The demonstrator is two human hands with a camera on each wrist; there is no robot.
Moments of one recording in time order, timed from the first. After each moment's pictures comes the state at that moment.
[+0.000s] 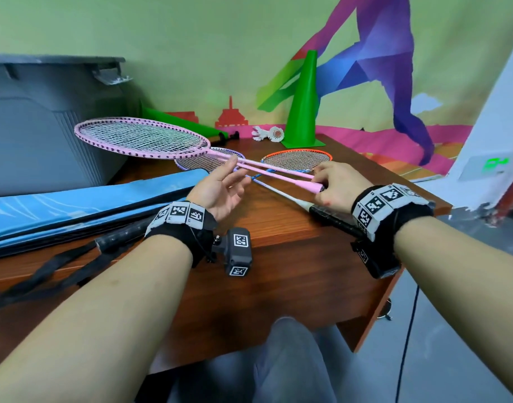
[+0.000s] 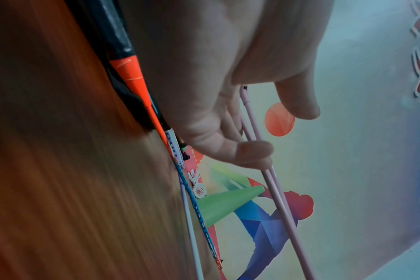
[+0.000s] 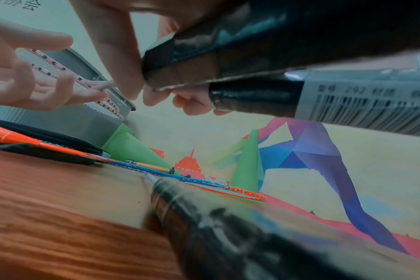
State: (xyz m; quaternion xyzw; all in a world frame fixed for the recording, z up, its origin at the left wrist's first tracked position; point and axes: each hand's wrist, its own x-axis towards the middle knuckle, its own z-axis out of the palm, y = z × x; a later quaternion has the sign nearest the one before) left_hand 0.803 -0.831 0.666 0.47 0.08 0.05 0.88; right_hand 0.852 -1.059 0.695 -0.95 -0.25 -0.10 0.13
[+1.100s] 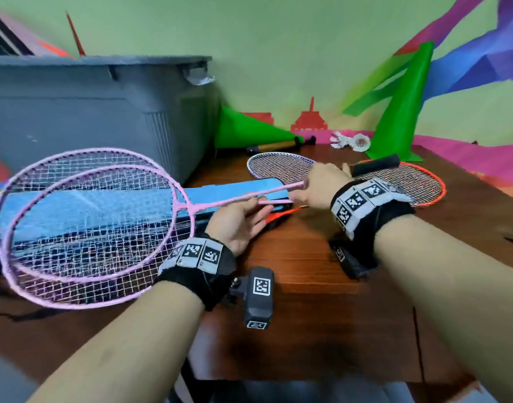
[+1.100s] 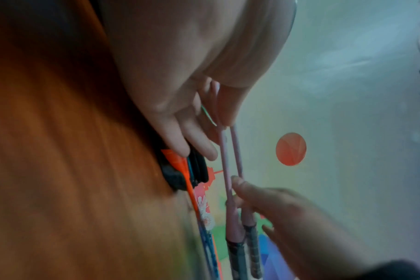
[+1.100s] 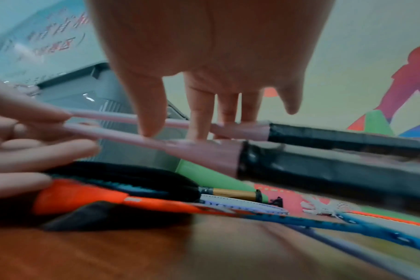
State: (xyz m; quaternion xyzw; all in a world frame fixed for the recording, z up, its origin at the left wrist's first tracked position) left_hand 0.793 -0.736 0.641 0.44 0.18 0.13 0.87; right_hand 0.894 -0.864 0.702 -0.96 -0.29 -0.05 0.02
